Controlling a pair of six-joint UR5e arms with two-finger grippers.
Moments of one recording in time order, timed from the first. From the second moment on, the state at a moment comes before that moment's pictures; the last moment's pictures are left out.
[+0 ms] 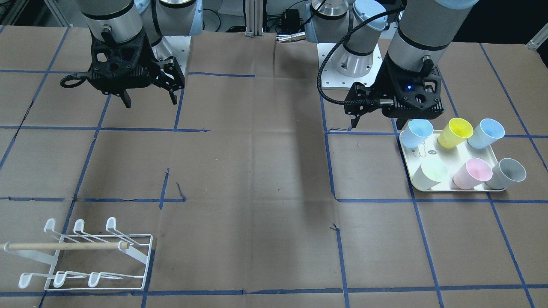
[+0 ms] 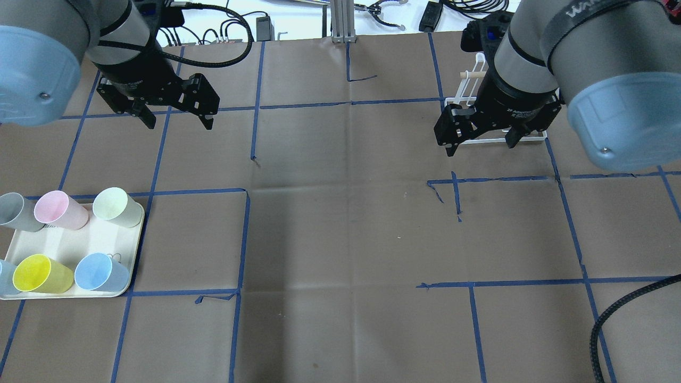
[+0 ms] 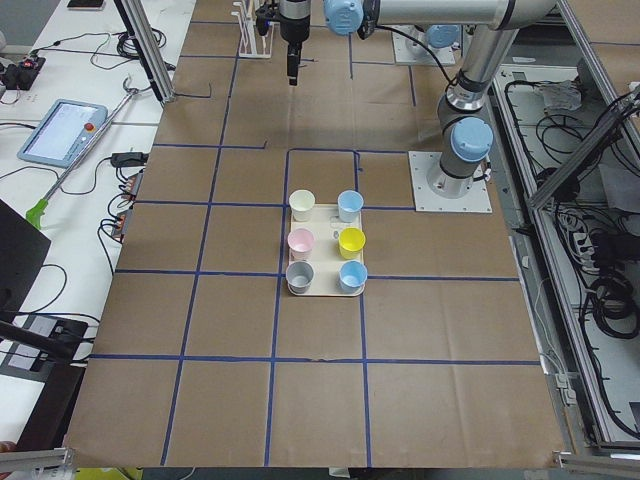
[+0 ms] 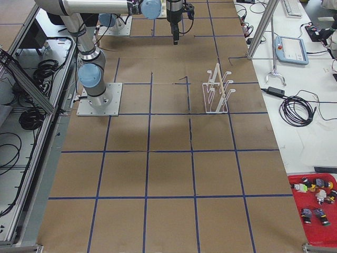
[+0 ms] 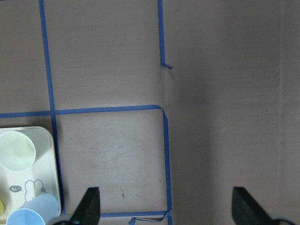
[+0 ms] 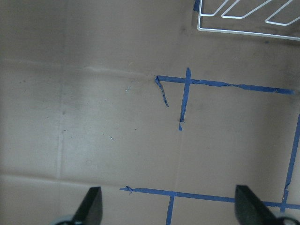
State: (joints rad) left arm -1.56 -1.61 -1.57 -1.50 1.60 0.06; right arm 1.64 -1.65 1.70 -1.67 -1.55 -0.04
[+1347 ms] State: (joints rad) left arm -1.55 -1.59 -1.59 -1.51 1.60 0.08; right arm 1.64 -1.62 1.70 -1.67 -1.55 -0.04
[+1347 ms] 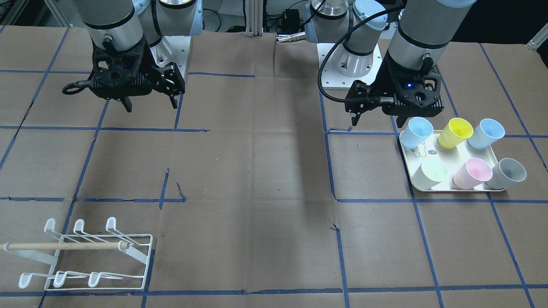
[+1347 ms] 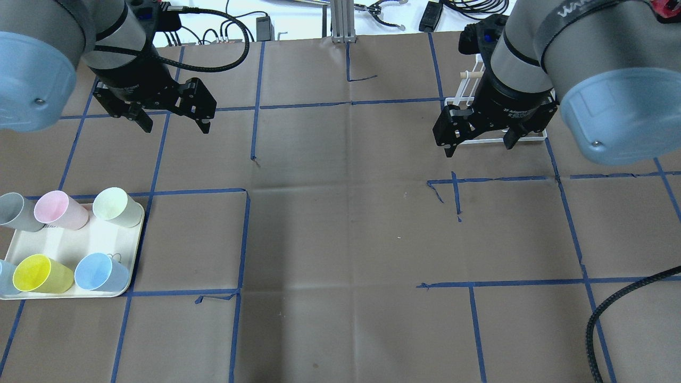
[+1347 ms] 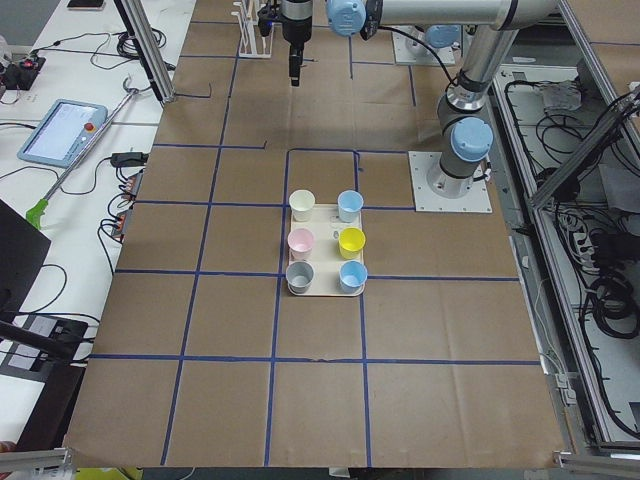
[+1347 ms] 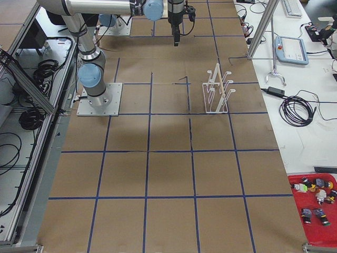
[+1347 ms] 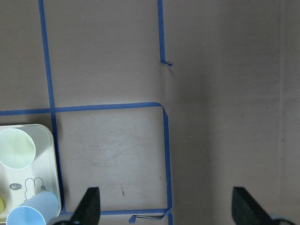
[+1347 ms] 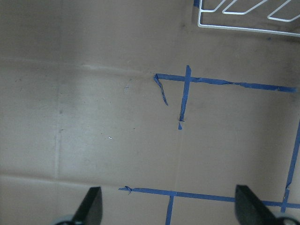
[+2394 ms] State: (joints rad) left arm -1.17 -1.46 -1.83 -1.43 1.58 0.49; right arm 1.64 -1.62 1.70 -1.67 -1.55 -0.04
